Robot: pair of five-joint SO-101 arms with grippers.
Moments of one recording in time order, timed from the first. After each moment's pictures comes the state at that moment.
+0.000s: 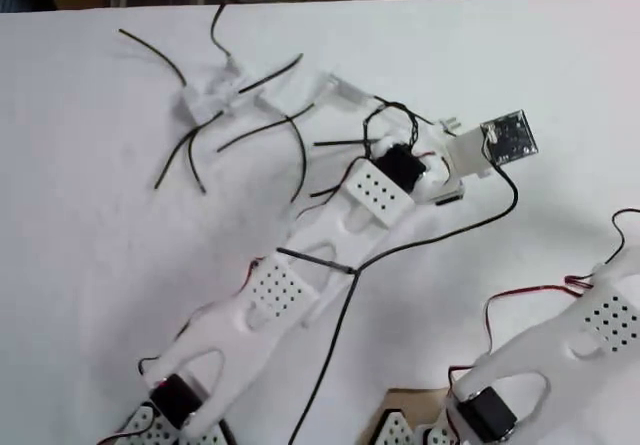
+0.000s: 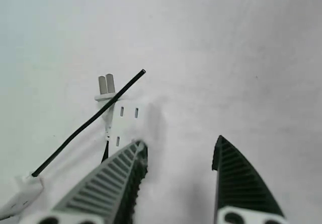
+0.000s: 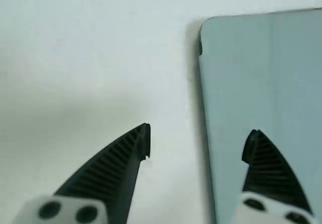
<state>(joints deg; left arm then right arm) 39.4 73.2 -87.1 73.1 -29.9 50.8 53.1 -78.1 98.5 29.7</state>
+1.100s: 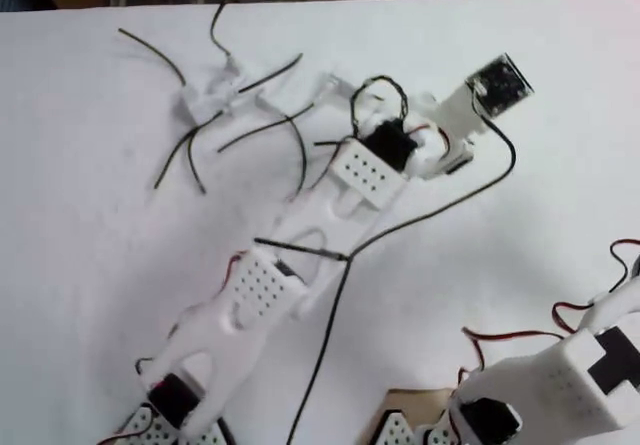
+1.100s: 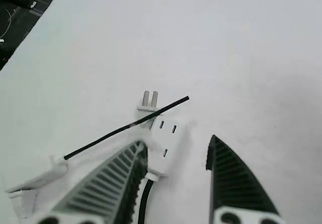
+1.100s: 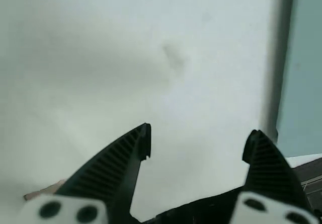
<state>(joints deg) 37.2 61.3 -77.5 69.1 -16.8 55.0 12.2 -13.8 98.4 34.3</state>
